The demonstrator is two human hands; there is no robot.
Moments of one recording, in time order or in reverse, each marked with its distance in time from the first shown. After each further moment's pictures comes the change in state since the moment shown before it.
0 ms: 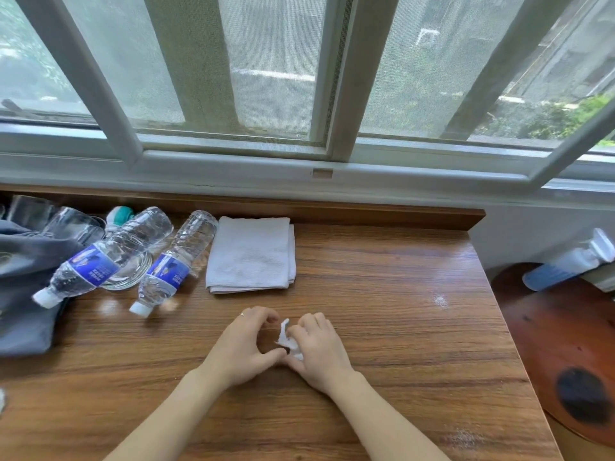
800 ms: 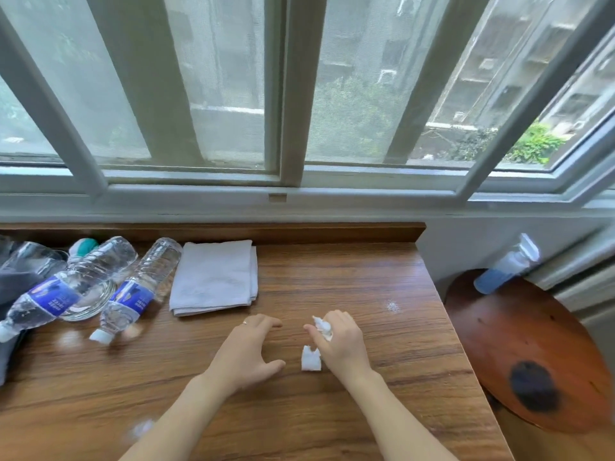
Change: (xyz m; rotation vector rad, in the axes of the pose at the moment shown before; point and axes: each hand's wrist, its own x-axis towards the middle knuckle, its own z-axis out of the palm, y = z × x) left_hand 0.020 0.063 0.025 0.178 -0.064 0.114; right_hand -0.021 0.056 -0.090 0.260 0.182 0.439
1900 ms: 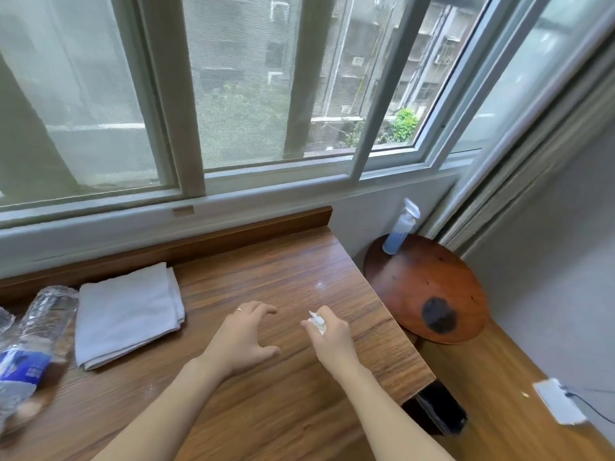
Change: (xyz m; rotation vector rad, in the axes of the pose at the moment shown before) left_hand 0.053 0.072 0.013 0.025 -0.139 0.334; right_hand -0.050 0.007 -0.080 0.153 0.052 0.601
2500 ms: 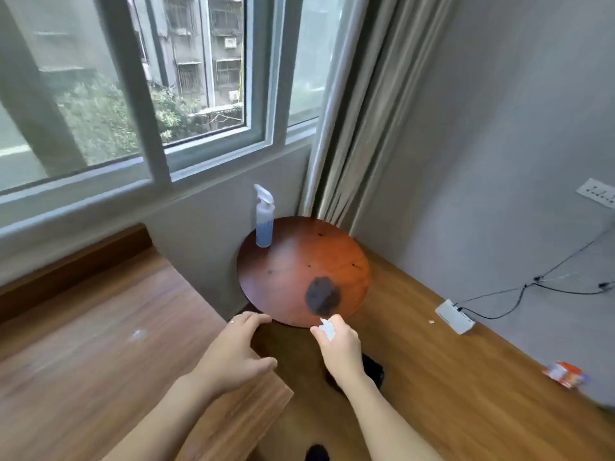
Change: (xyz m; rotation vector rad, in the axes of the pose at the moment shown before) left_hand 0.161 0.220 0.170 -0.066 -0.248 0.292; right_hand 0.002 0.234 -0.220 0.038 0.407 0.384
